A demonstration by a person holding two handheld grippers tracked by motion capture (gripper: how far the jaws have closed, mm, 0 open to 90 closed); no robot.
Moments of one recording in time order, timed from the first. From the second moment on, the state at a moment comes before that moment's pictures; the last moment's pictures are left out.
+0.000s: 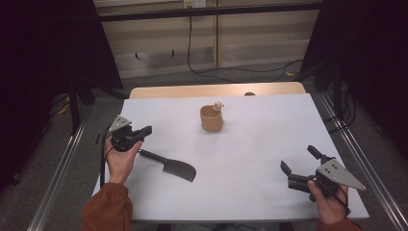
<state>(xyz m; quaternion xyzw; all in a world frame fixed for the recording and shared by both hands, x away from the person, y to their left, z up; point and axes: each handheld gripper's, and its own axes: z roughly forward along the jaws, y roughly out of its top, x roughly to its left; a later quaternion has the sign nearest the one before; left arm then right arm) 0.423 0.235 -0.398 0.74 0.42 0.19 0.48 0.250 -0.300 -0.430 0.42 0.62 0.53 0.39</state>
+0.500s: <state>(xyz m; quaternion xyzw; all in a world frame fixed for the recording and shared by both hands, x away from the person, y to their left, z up) 0.431 0.229 -0.415 0.78 0.44 0.15 0.42 0.249 -0.299 -0.430 0.41 0.62 0.54 0.39</state>
